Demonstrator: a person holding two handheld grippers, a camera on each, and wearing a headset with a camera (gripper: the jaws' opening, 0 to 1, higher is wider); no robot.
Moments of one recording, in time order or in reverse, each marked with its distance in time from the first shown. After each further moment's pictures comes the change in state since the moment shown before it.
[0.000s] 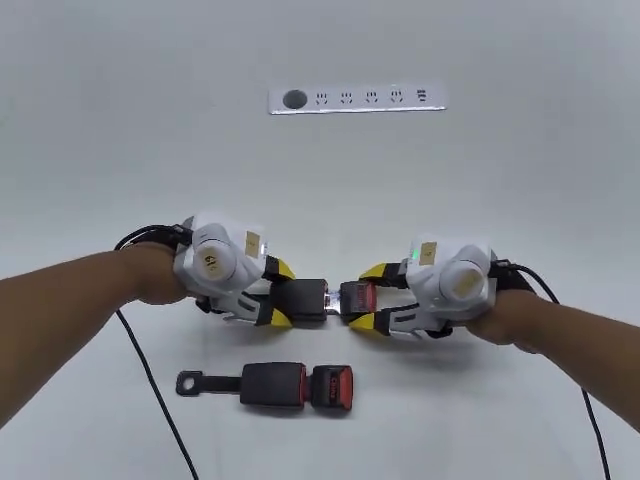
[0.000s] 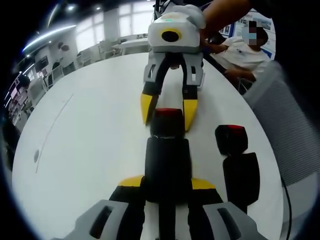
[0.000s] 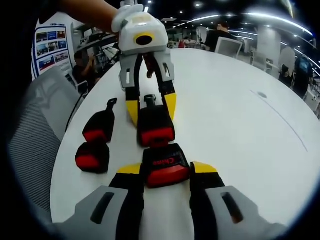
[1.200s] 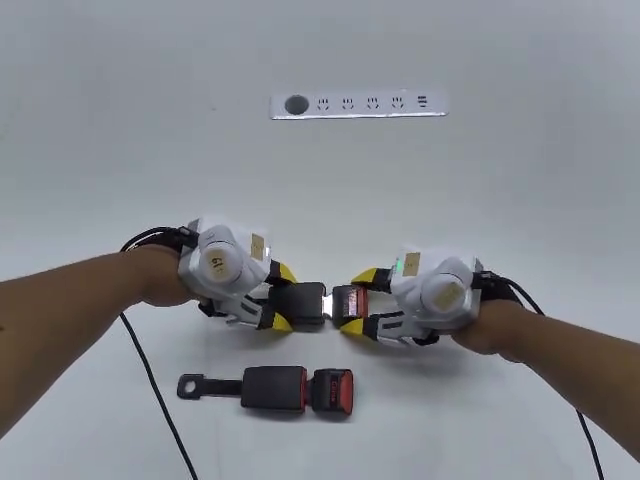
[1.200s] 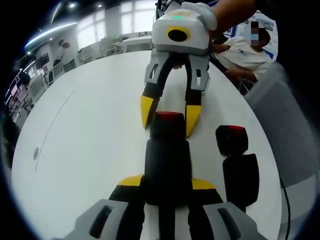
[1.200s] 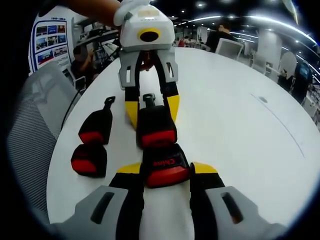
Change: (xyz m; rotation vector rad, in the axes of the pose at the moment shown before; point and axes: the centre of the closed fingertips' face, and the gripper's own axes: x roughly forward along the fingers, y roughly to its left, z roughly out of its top) left arm -0.003 -0.002 0.002 -0.018 0.013 0.000; right arm 0.005 0.002 0.004 -0.045 0.020 -0.030
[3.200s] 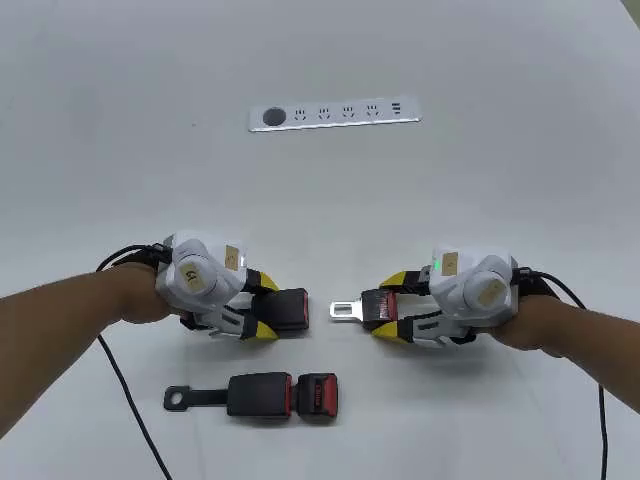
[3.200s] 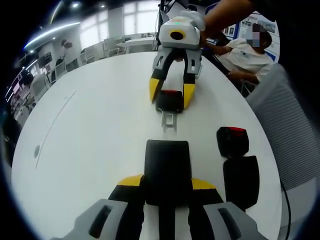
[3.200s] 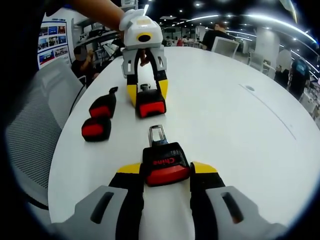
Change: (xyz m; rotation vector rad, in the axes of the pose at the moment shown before) left arm 0.001 0.002 -0.001 -0.018 -0.014 0.016; right arm -0.053 -0.015 -0.044 0.016 0.003 -0.006
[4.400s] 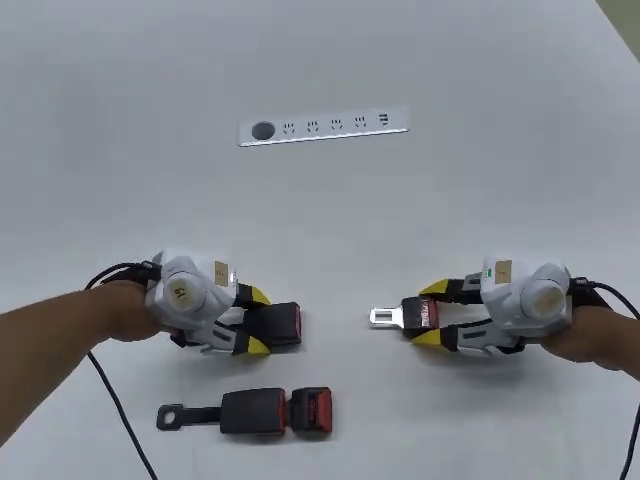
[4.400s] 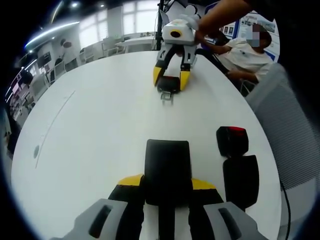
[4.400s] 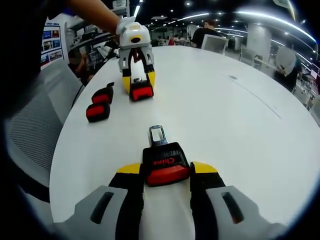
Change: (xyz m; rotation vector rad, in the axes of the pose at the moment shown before) left arm -0.001 -0.002 0.002 0.003 0.007 -0.007; right arm -0.048 -0.014 -0.037 0.054 0.002 -0.050
